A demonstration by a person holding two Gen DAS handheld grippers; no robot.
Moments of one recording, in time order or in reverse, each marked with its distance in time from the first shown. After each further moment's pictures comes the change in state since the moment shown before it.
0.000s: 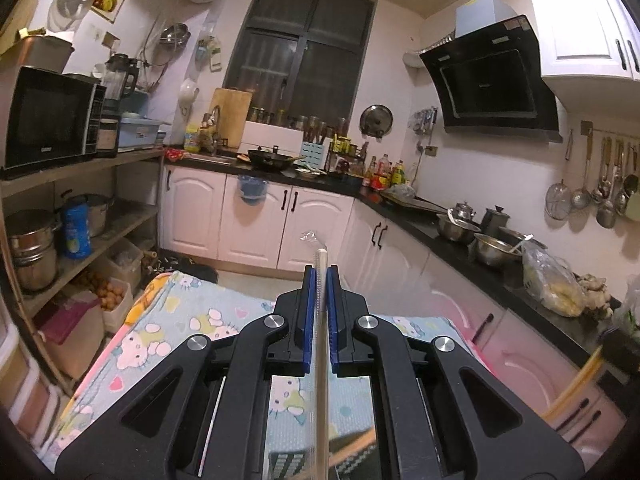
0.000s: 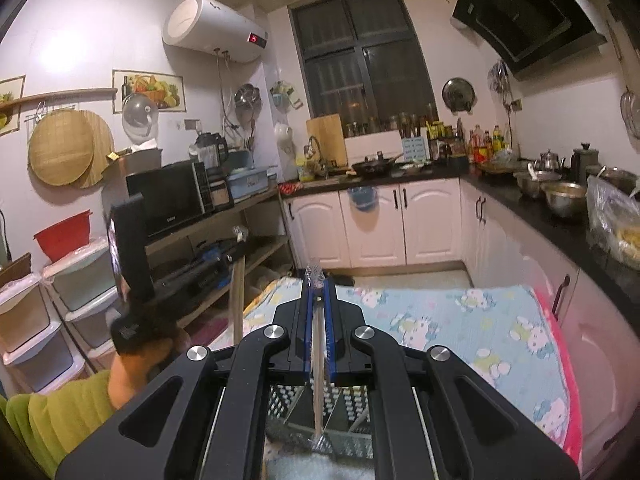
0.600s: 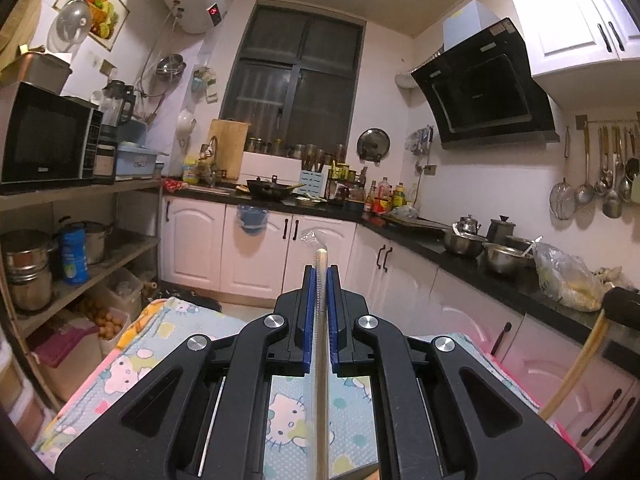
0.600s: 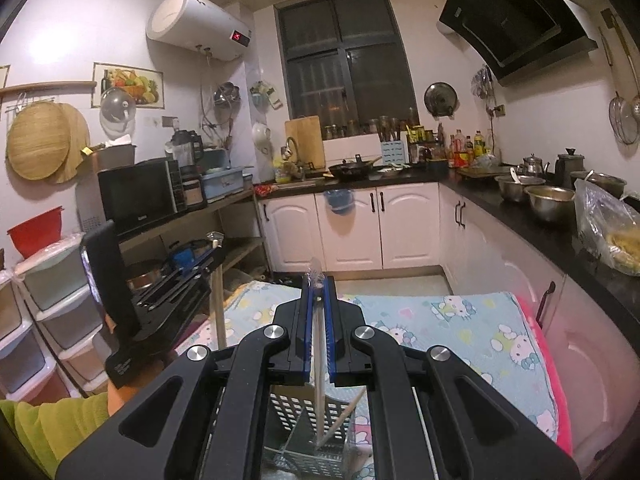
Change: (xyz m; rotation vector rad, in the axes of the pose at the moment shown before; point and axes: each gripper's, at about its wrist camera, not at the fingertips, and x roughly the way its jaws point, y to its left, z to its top) left arm 0.023 -0.006 -0.029 0.060 -0.123 0.004; right arm 0.036 -0.025 -0.011 -0.013 0.003 -0.087
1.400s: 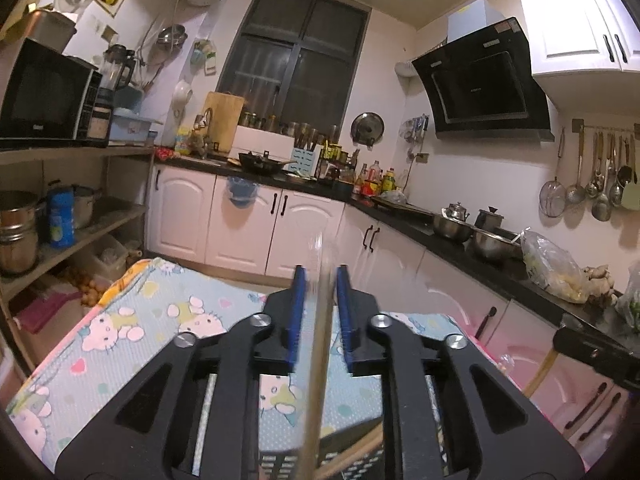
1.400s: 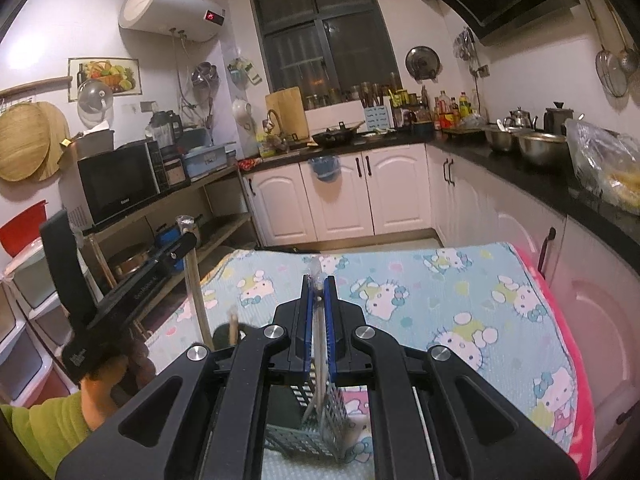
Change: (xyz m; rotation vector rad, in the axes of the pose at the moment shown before) left arm -0.004 0.012 -0.031 -0.075 0.076 -0.056; right arm 0.026 -0.029 -0.053 0.077 0.101 -0.028
